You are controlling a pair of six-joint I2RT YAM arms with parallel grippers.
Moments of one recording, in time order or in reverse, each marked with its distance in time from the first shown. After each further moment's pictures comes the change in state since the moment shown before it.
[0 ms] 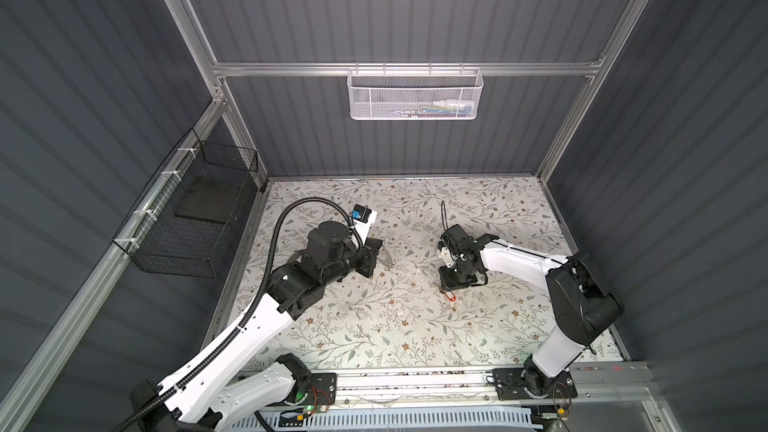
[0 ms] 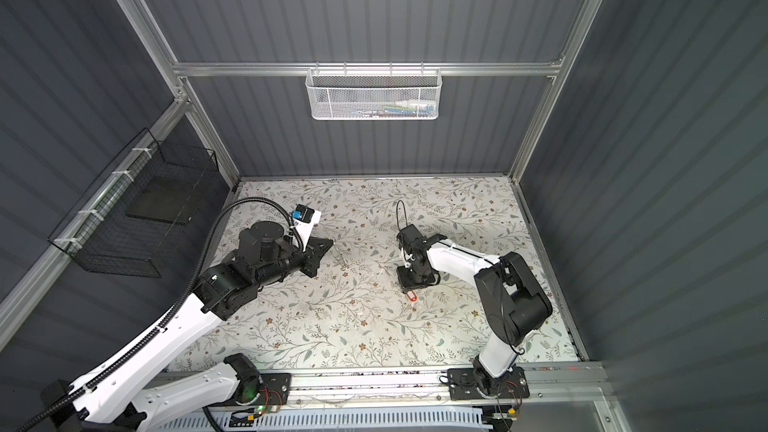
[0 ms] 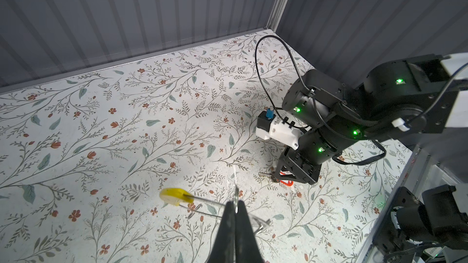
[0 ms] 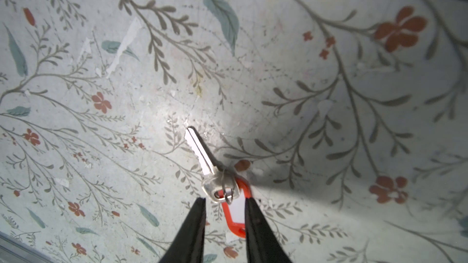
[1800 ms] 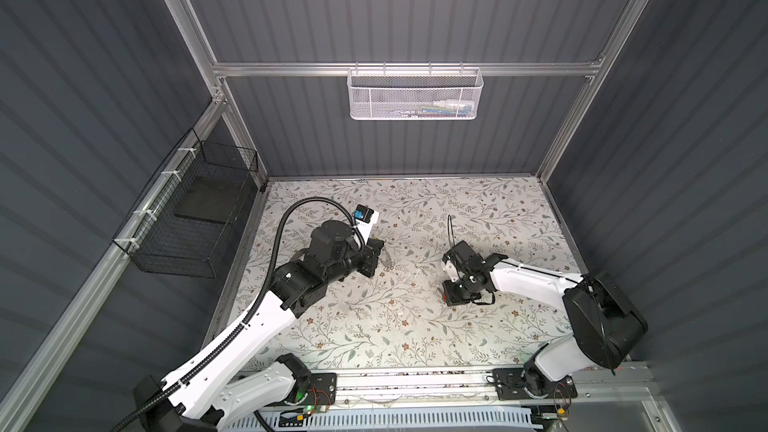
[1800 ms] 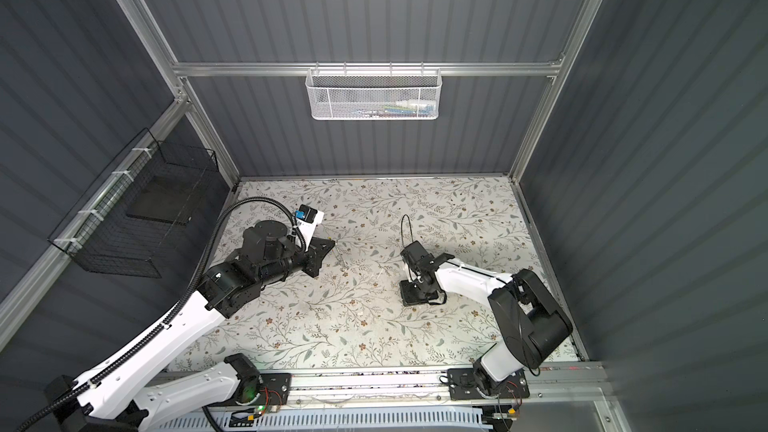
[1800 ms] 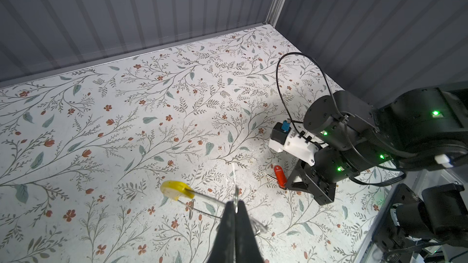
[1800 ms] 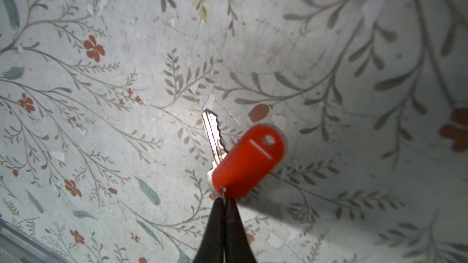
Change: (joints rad) left arm 0.000 0.020 0.000 0.002 0.013 0.000; right arm 0.056 -0.156 -0.229 0.147 -0.023 0.109
